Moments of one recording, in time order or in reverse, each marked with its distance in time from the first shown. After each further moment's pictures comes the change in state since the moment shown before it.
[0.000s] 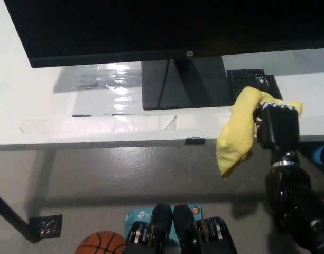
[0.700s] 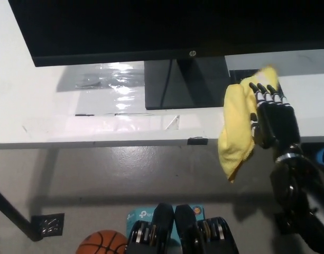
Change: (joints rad) left_arm -0.001 0.000 -0.001 0.001 0.001 0.000 0.000; right_arm 0.092 -0.111 0.008 -0.478 -0.004 0.215 0.411
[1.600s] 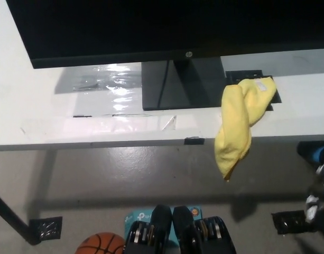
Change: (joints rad) left_arm 0.003 -0.007 -0.001 0.007 0.004 -0.001 0.000; right_arm 0.642 0.017 -0.312 -0.688 0.039 0.006 0.246
